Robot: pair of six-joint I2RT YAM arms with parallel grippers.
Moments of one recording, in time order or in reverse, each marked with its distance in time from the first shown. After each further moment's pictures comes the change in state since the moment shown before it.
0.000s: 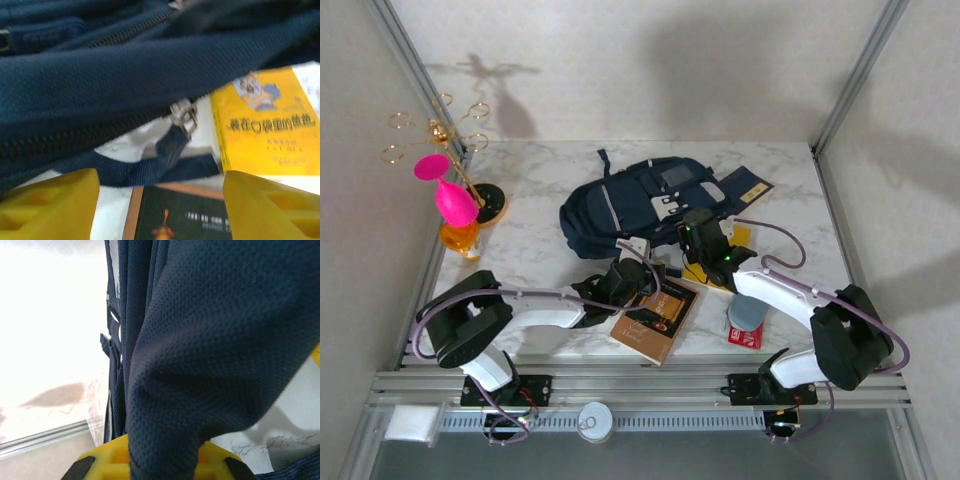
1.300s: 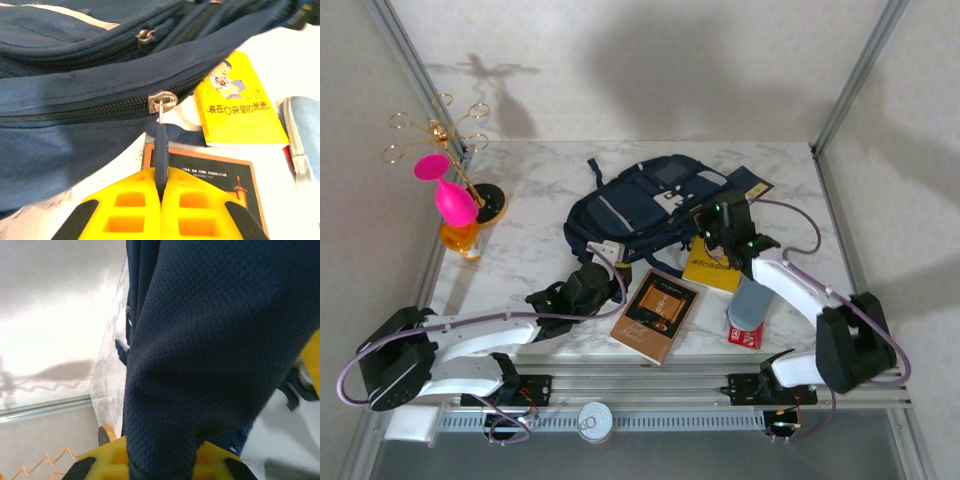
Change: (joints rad) left arm 0.036 -0.430 -0.169 -0.208 0.148 0.011; right arm -0.228 0.011 0.063 0.001 -0.335 -0.262
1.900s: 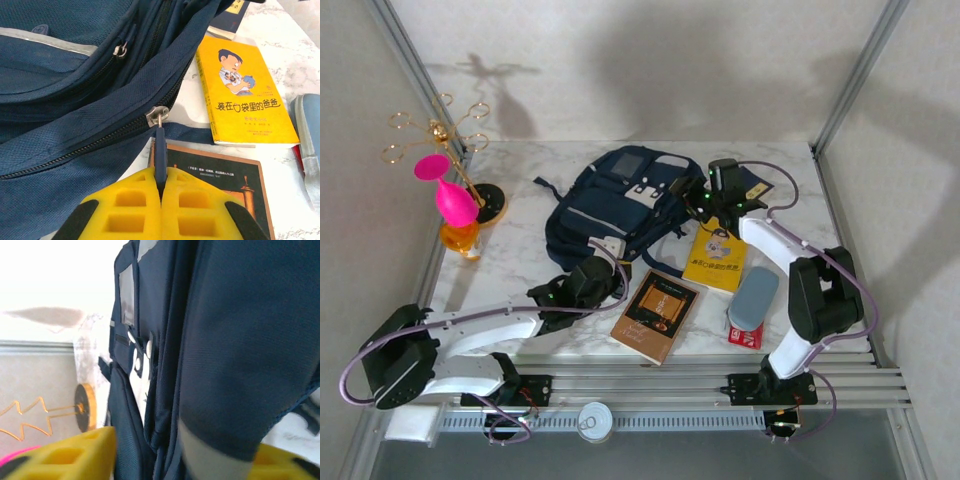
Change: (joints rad) left arm 0.024 0.053 0.068 -0.077 0.005 -0.023; right arm -0.069 0.256 0.293 -0.111 -0.240 -0.335
